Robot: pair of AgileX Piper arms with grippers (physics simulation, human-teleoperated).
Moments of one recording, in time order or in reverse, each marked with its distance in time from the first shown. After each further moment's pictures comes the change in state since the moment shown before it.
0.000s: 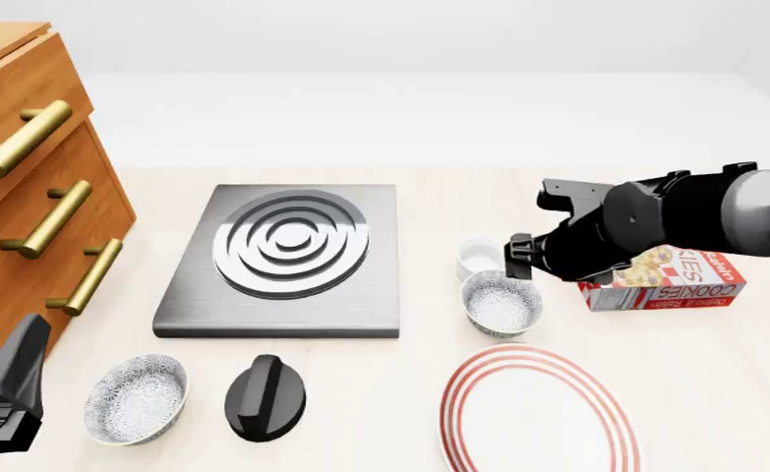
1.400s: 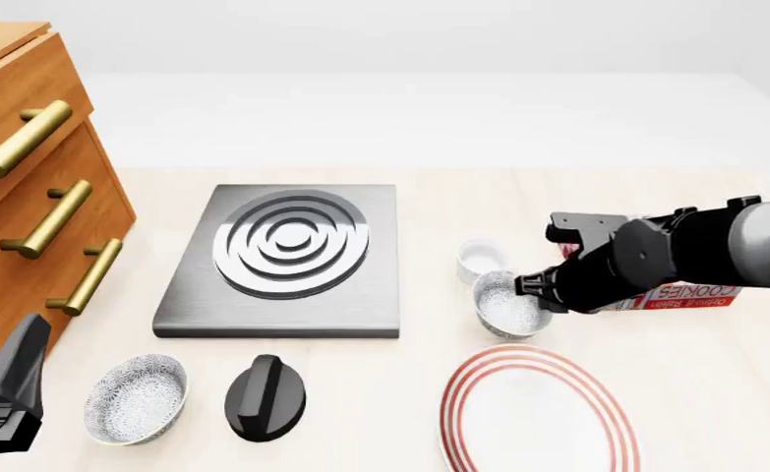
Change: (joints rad) left arm 0.000 0.000 0.000 0.000 0.000; right arm -0.023 -0.008 0.136 -0.093 -0.056
